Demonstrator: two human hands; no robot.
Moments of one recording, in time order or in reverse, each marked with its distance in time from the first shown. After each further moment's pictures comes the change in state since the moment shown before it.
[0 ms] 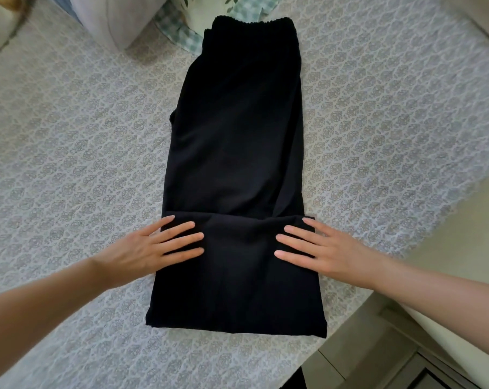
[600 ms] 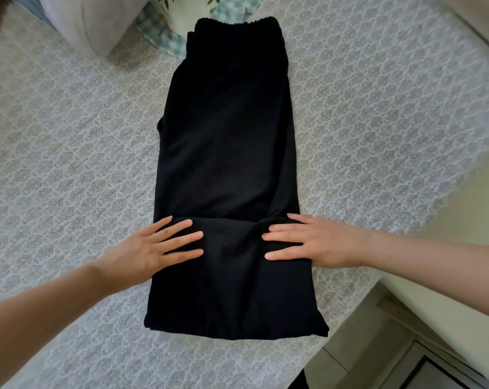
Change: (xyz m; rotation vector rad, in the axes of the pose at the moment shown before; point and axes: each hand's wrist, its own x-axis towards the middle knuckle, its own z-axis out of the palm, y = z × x) left_hand 0.017 -0.014 -0.008 -0.187 0.029 -0.001; right_hand 0.025 0.030 -0.011 0.327 -0.143 -0.100
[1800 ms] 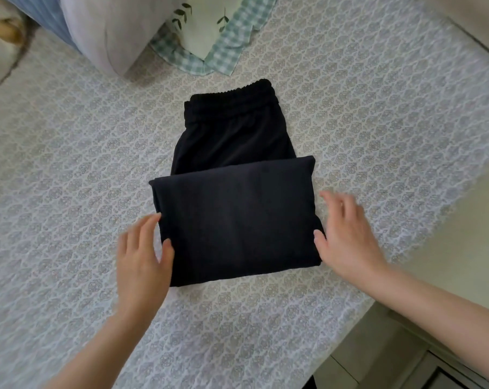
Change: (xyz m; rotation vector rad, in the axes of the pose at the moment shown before) left_hand 0.010 0.062 -0.019 -0.544 0.616 -1.178; right_hand 0.008 -0.052 -0.036 0.335 0.455 1.143
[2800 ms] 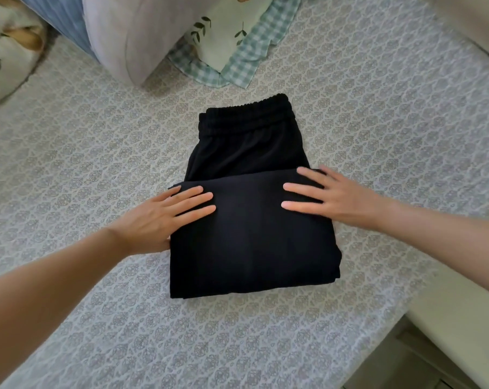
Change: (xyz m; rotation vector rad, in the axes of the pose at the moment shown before) left_hand 0.138 -0.037 -0.004 0.583 -0.444 1.070; right_hand 0.130 0.035 -0.009 -0.655 0.050 -1.053
